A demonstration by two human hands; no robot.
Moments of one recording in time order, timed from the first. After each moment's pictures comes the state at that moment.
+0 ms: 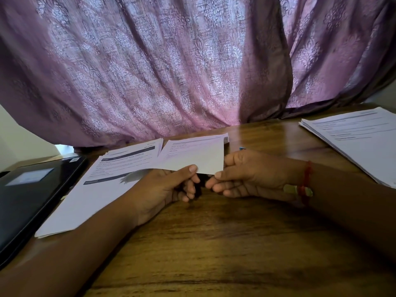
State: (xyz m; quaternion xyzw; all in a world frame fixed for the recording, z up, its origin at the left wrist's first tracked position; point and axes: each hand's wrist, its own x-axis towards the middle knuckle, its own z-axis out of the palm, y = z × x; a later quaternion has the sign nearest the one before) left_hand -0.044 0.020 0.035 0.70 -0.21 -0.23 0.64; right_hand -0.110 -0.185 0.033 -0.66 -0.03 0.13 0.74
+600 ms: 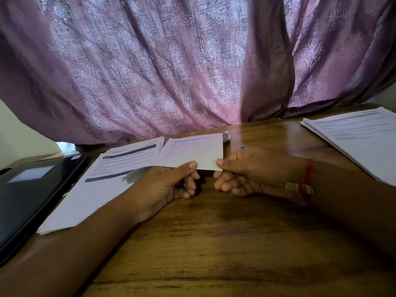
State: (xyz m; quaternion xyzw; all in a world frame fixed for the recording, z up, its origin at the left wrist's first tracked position) left_hand -0.043 0.021 0.035 0.69 -0.21 -0.23 0.65; right_hand -0.112 -0.182 0.038 -0.69 0.01 0.11 0.72
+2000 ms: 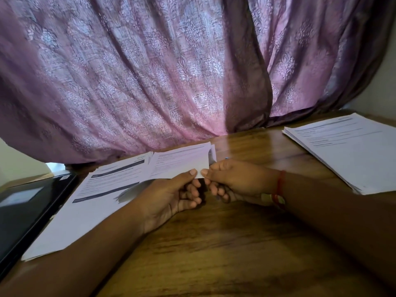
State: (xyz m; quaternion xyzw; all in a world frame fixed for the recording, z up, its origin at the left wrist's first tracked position) left_hand -0.048 -0.016 0.038 0.66 -0.19 -0.28 0.67; right_hand -0.101 -0.193 0.027 -0.73 -0.02 0.03 0.68
